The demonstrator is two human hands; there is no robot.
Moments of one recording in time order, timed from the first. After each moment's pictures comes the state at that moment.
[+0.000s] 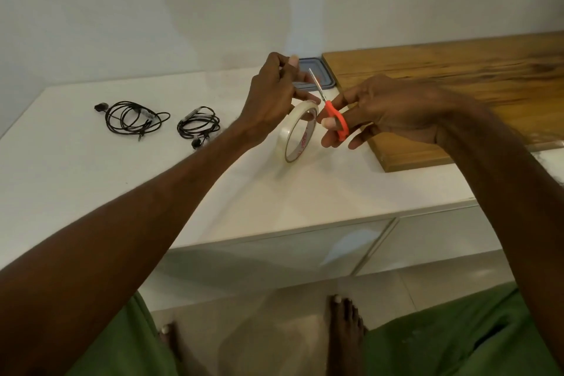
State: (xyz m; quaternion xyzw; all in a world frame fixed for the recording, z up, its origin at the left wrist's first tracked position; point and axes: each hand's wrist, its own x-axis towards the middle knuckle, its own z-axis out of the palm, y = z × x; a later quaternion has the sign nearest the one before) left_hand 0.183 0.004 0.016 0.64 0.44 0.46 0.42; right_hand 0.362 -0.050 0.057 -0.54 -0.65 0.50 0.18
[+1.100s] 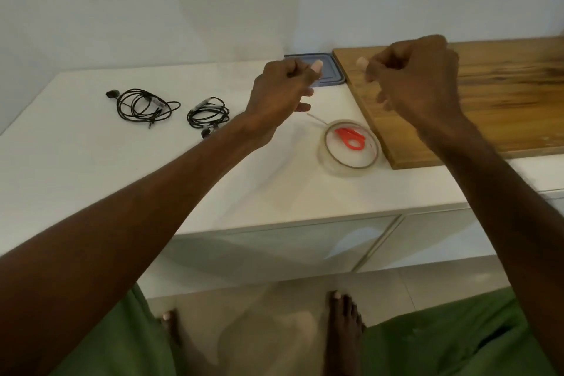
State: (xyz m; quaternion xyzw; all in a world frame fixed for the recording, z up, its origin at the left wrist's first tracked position) left_hand 0.174 -0.020 0.027 0.61 0.50 0.44 0.44; right_hand 0.348 -0.062 0.055 -0.66 -0.60 0.10 0.44
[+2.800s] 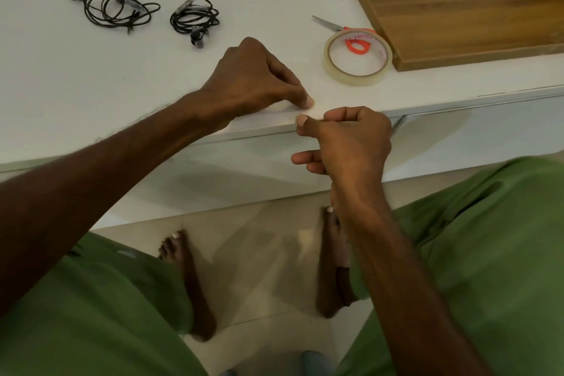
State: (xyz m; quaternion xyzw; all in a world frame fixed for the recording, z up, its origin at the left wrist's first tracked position) left_hand 0.122 -0.111 -0.010 0.73 0.53 0.22 0.37; right_hand 0.241 -0.209 -0.023 -0.71 -0.29 0.41 0.49
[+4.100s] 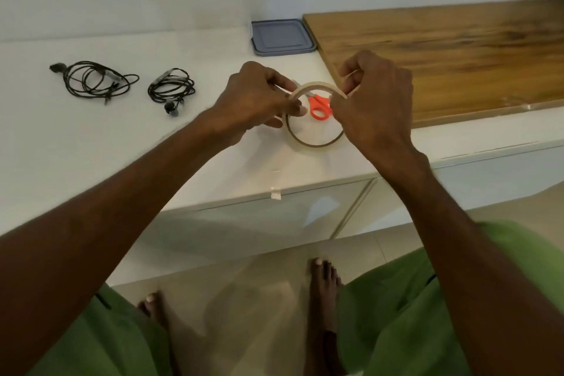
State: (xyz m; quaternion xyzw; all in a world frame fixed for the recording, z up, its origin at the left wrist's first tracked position) left_hand 0.175 -0.053 0.015 0.66 0.54 0.27 0.45; right_hand 0.335 -0.101 0.010 -0.71 -0.60 0.01 0.36
